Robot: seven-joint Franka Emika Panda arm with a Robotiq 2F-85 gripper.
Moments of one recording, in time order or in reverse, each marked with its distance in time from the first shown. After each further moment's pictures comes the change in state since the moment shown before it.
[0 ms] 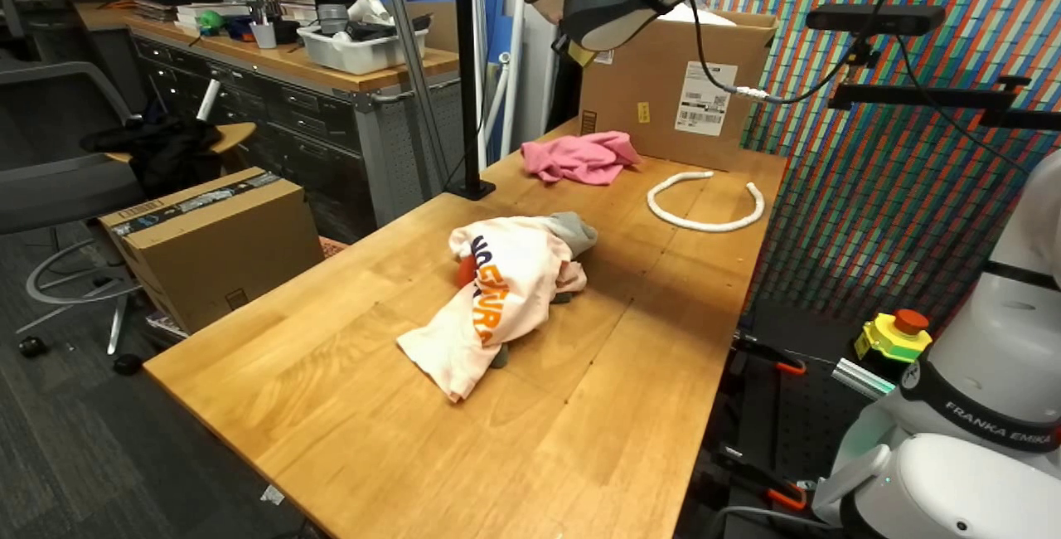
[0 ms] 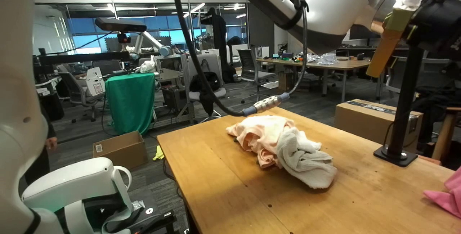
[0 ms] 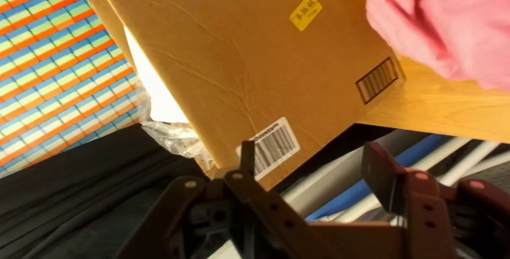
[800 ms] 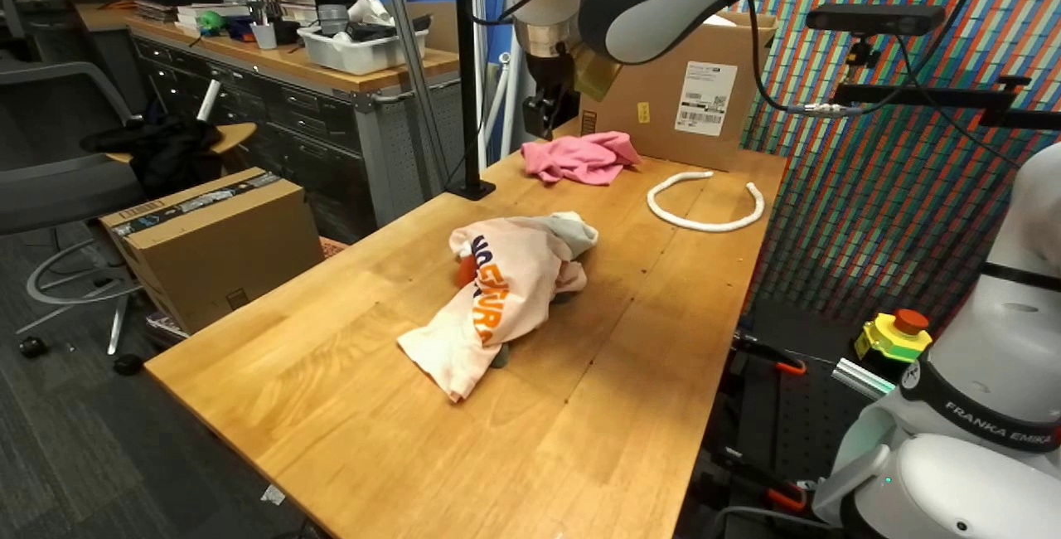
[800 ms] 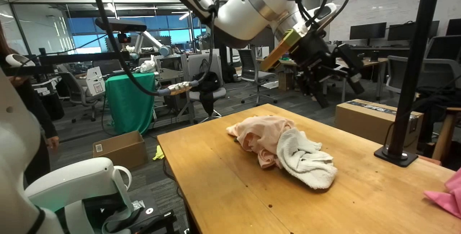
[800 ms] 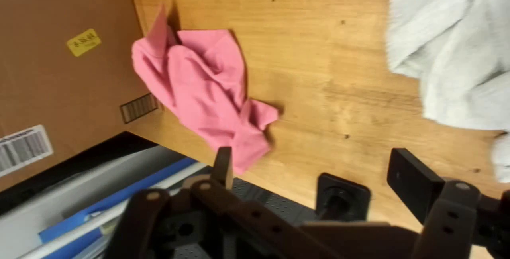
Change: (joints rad) arm 0.109 -0.275 0.143 -0.376 0.416 0.184 -0.342
